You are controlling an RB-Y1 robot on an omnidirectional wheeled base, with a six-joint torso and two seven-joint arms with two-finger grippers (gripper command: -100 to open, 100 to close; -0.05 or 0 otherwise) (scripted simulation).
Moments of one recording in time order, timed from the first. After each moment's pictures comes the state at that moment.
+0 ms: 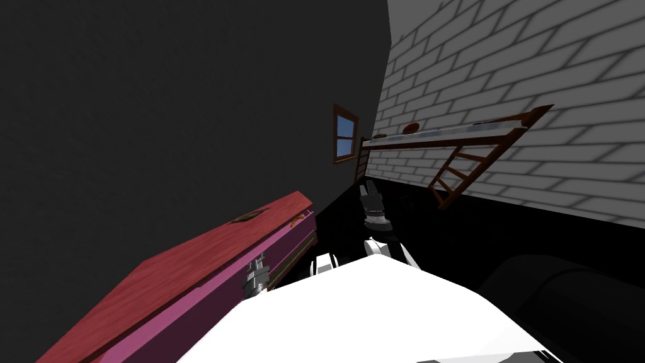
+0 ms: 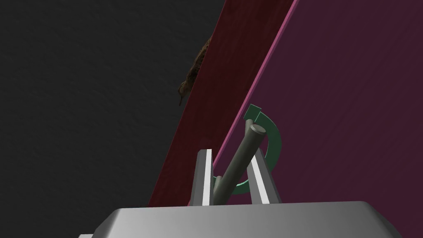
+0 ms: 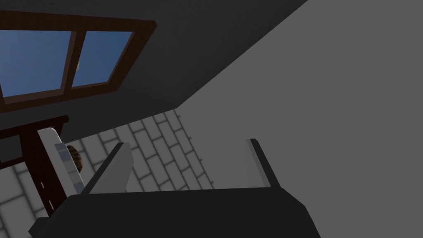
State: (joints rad) left arm 0.32 -0.01 0.12 -0.99 0.35 -1.06 0.25; right arm 0.53 0.04 0.03 -2.29 0.05 -0.59 0.12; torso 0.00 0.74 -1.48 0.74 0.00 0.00
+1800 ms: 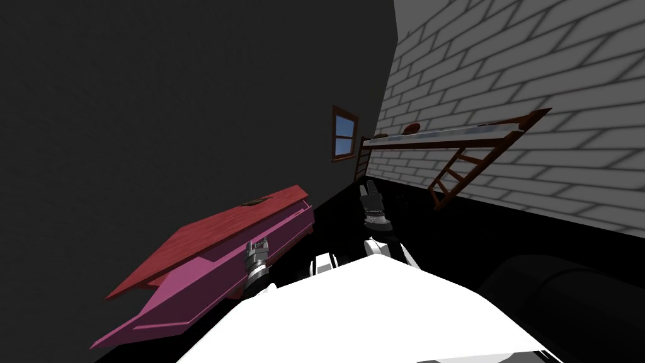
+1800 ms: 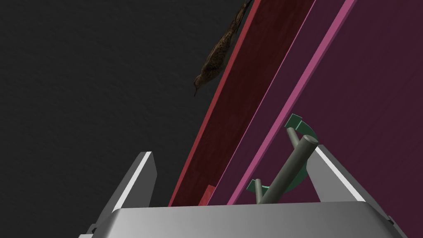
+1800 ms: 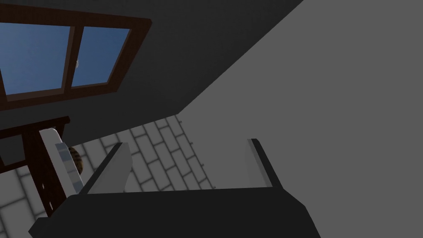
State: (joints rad) left arm 0.27 0.02 0.16 -1.26 0.37 -0.73 0.19; right arm 0.54 0.04 0.03 -2.29 0.05 -0.59 0.12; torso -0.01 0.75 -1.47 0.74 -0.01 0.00
